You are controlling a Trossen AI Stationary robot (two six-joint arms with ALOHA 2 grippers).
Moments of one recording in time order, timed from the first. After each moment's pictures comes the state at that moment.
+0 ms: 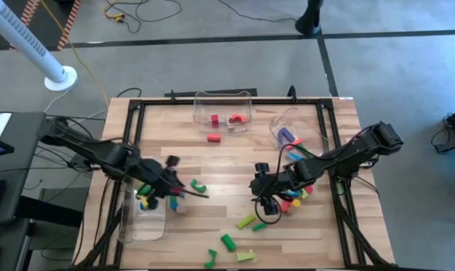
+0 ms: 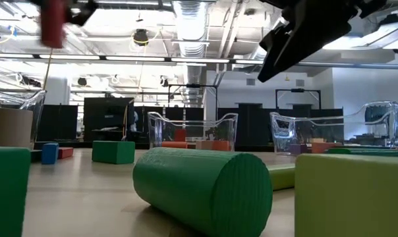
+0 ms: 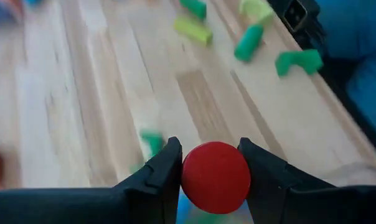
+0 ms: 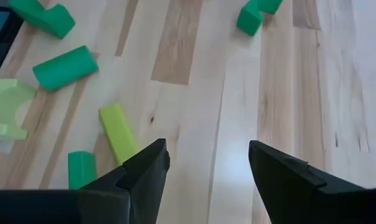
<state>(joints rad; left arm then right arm) -0.39 0.97 0.92 -0.70 -0.07 0.01 0.34 1.50 1.00 -0.36 0.13 0.12</state>
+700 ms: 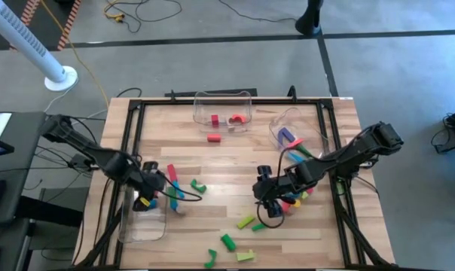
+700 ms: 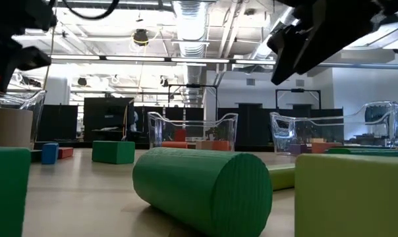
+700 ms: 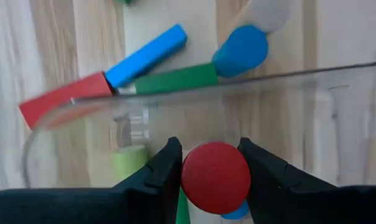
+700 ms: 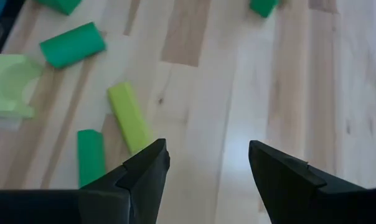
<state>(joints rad) -0.50 0.97 0.75 -0.97 -0.06 -0.47 0.38 1.50 1.00 -0.41 0.13 0.13</state>
